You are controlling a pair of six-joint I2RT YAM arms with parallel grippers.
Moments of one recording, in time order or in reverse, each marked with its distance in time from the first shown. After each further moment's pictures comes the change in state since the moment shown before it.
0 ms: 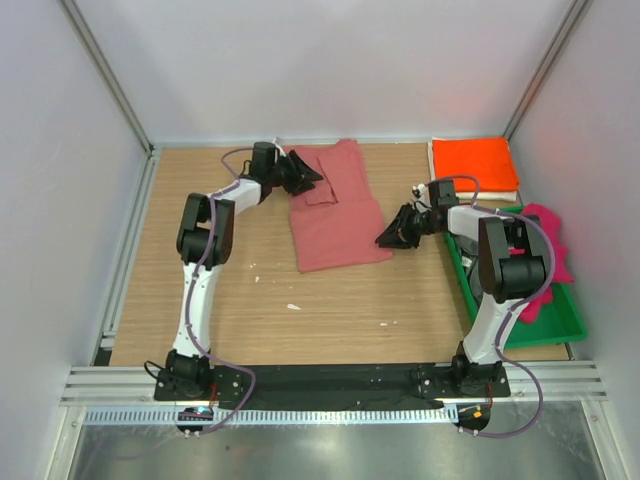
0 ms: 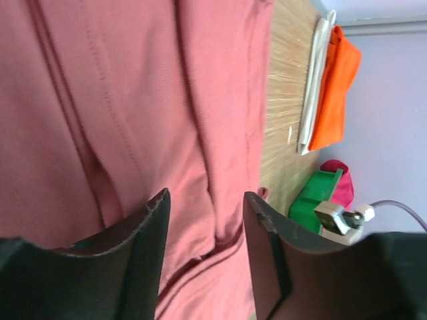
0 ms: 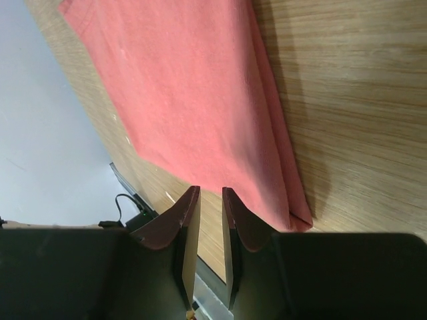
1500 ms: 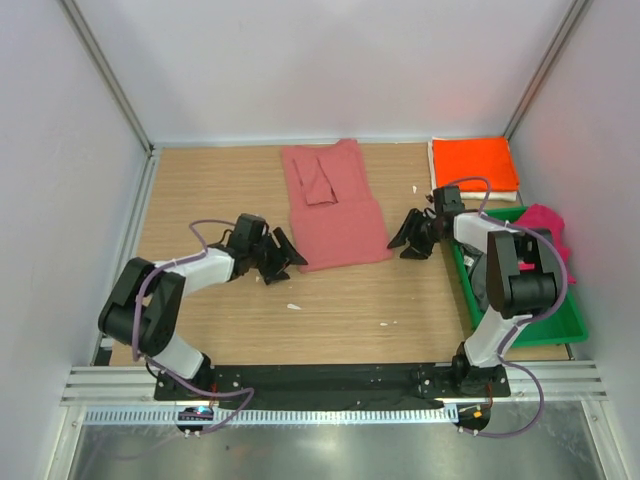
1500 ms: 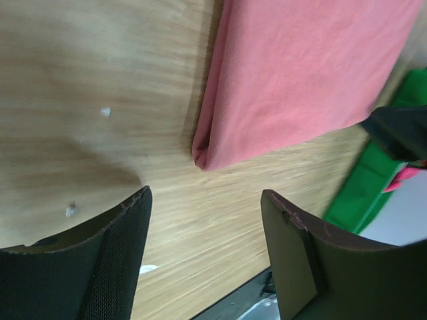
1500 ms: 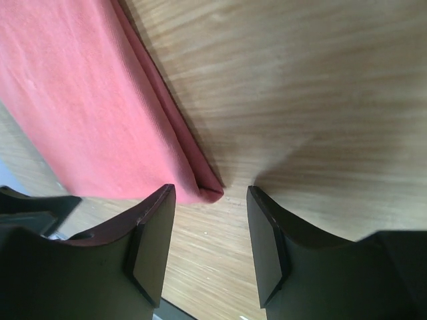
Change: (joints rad) left arm -0.151 -0.923 -1.134 -0.111 -0.236 -0.089; right arm -0.011 -0.144 -0.129 -0.034 0.323 -0.013
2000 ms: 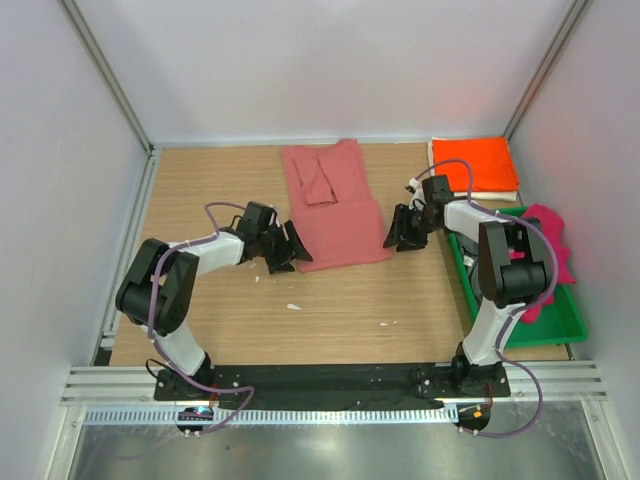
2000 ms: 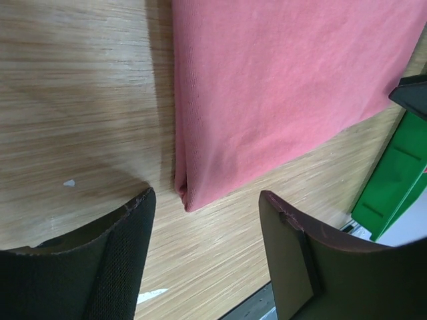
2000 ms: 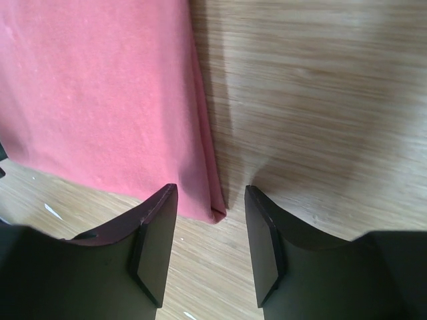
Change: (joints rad) left arm 0.000 0.183 0.216 -0.126 0.059 0.233; right arm 0.053 0.103 0.175 -0.130 0.001 -0.323
